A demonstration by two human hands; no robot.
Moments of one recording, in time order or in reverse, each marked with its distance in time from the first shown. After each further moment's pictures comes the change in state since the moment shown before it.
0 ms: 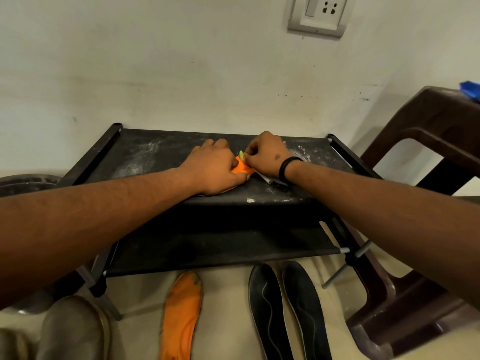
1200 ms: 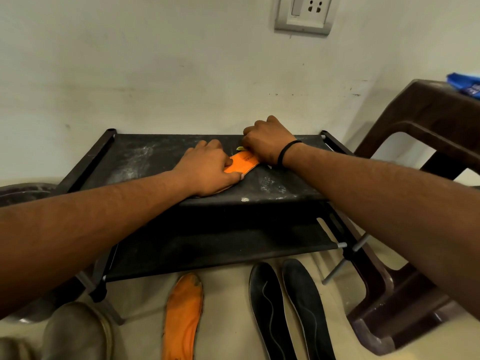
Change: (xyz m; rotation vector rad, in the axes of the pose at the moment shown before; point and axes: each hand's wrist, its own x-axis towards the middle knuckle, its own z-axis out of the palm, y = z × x) left_hand -0.002 0.001 -0.004 -0.014 -0.020 -0.012; right_hand 0.021 0.008 -0.023 -0.911 -0.029 -0.466
